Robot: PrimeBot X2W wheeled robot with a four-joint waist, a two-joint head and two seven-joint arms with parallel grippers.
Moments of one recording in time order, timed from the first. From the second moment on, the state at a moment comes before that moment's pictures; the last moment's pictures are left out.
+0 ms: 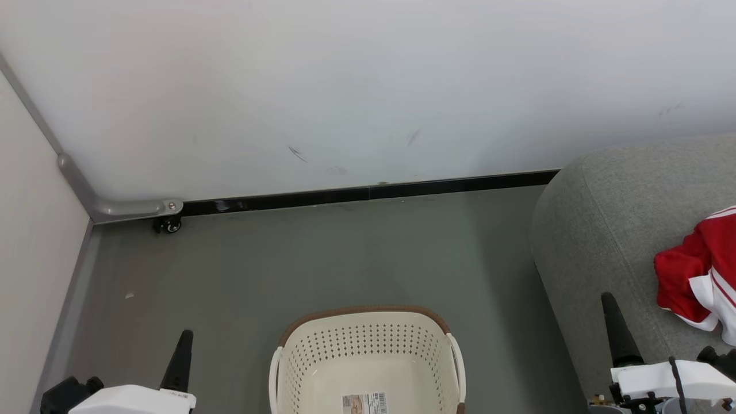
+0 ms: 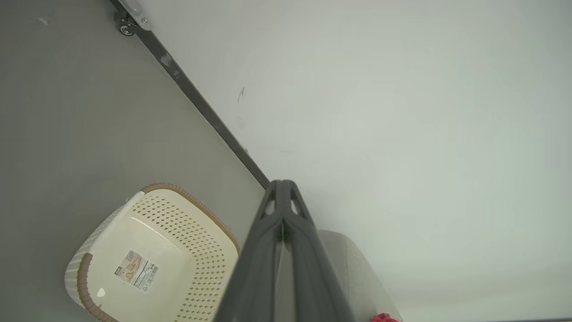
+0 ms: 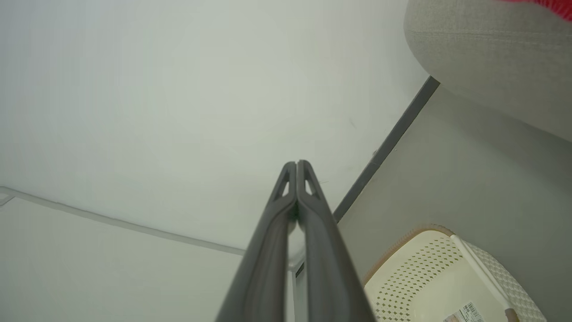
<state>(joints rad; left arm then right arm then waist) 0.00 0.09 -0.03 0.27 -1.21 0.00 0.00 -0.01 -0.04 -0.07 0.33 1.15 0.13 0.01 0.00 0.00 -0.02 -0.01</state>
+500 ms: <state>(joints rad) -0.03 0.07 0.03 0.27 -1.40 -0.06 0.05 -0.03 -0.04 -0.10 0.30 1.37 0.13 0.05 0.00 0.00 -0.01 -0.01</state>
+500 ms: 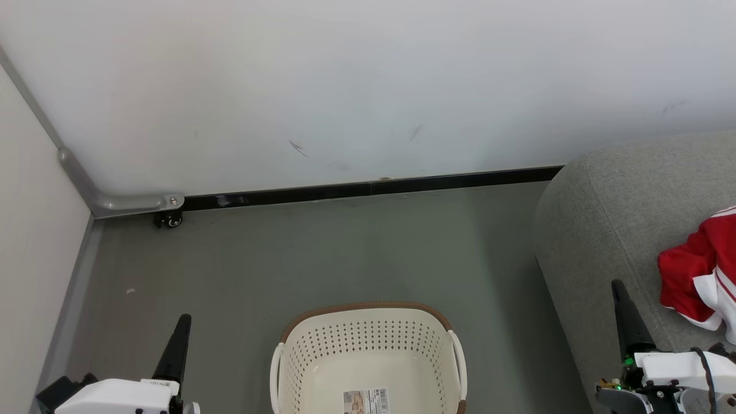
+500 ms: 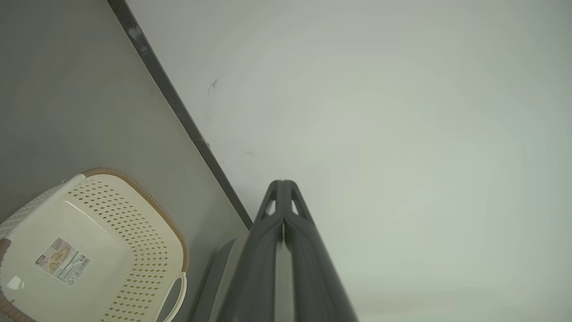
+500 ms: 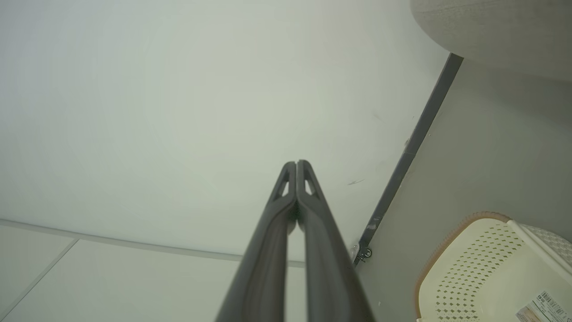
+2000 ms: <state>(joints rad) -0.06 0.04 0.08 0.28 -1.61 -0.12 0.11 -0.07 -0.04 -0.13 0.28 1.60 0.13 0.10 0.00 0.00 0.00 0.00</state>
